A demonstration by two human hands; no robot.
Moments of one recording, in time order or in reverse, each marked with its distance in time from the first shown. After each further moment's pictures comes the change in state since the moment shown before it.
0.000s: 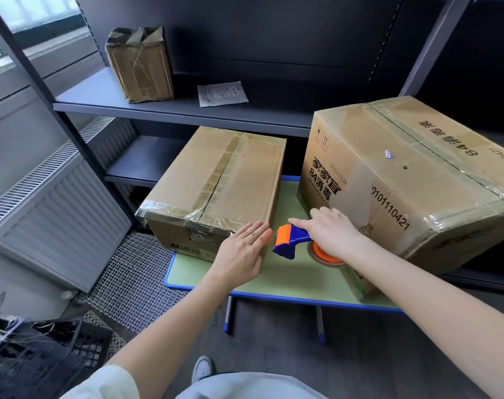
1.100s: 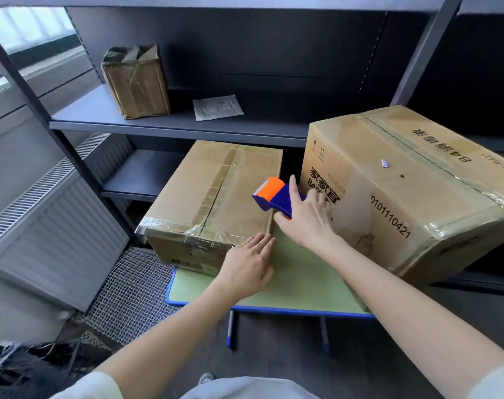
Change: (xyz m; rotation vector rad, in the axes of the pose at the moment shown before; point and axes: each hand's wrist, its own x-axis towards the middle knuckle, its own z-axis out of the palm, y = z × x) left_hand 0.009 0.003 -0.008 0.028 -0.060 -0.034; right_hand 0.032 -0.030 -0.034 0.501 0.308 0.378
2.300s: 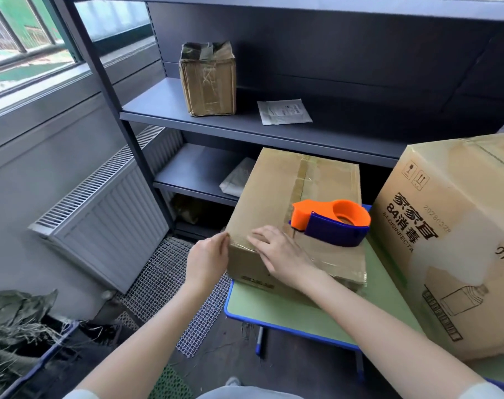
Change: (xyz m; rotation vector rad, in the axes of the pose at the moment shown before) left_hand -0.076 -0.175 -0.042 -0.258 0.321 -0.727; right_hand 0.026 -0.149 0.105 0.137 -0.022 -0.735
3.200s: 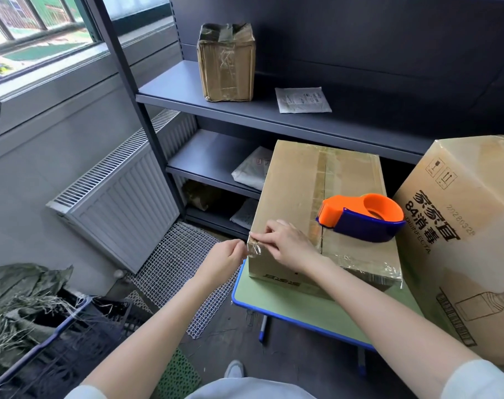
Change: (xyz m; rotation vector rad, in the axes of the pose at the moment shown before) left_hand -0.015 -0.006 -0.001 -0.263 -0.459 -0.200; right_hand 0.017 0.004 0.004 0.157 -0.208 0.065
